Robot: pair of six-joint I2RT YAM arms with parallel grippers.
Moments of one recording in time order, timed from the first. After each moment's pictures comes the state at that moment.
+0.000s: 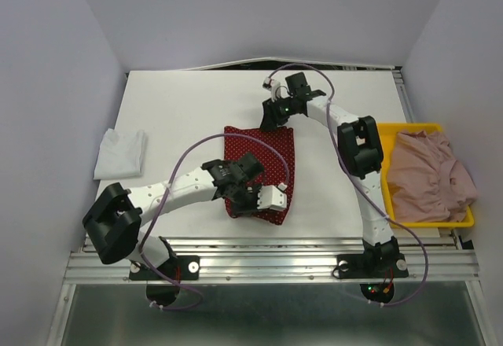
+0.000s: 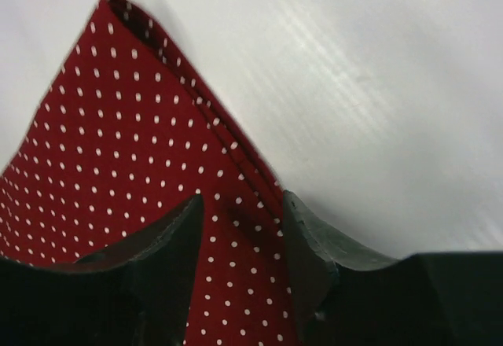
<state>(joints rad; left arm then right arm) -0.95 1.42 0.93 -0.72 0.31 0.64 0.36 2.42 2.02 -0.44 -0.70 -0.09</state>
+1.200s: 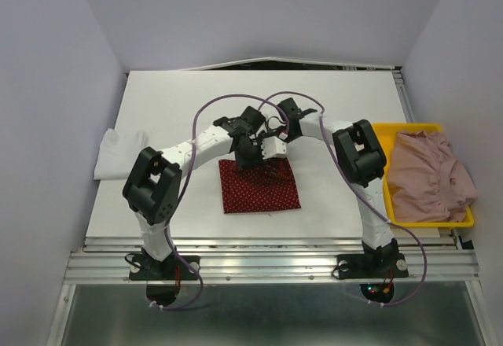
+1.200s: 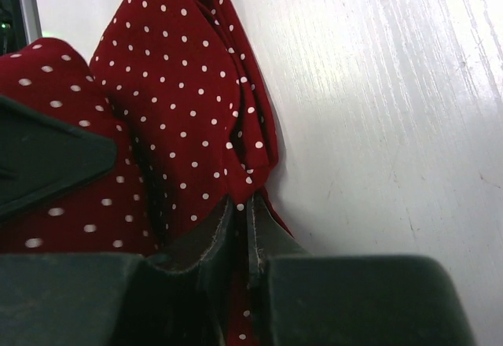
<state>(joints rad) -0.68 1.80 1.37 -0.76 0.21 0.76 0.47 2.28 1.65 -0.57 -0.97 -0.31</state>
